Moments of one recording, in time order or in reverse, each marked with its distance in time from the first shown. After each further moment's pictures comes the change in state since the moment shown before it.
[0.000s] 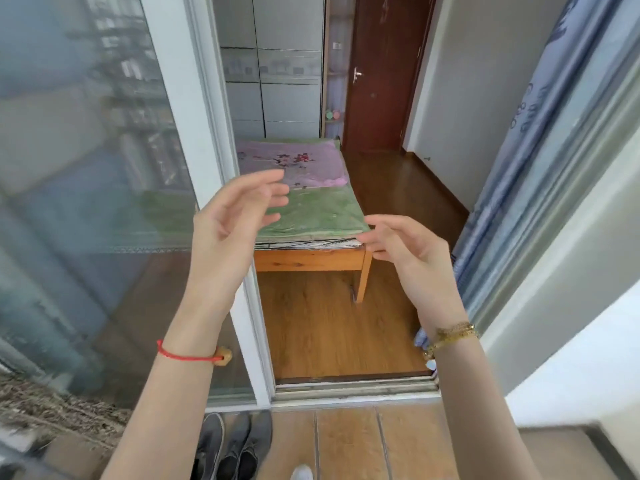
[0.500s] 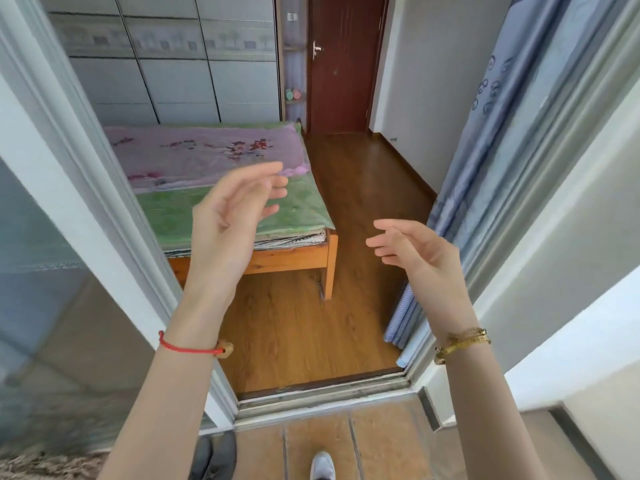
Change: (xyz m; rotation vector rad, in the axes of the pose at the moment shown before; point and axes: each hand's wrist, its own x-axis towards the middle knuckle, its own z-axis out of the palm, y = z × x) left_hand 0.087 -0.086 0.136 -0.061 -0.077 -0.047; right_hand 0.089 0.087 -0.104 -0.034 0.104 0.105
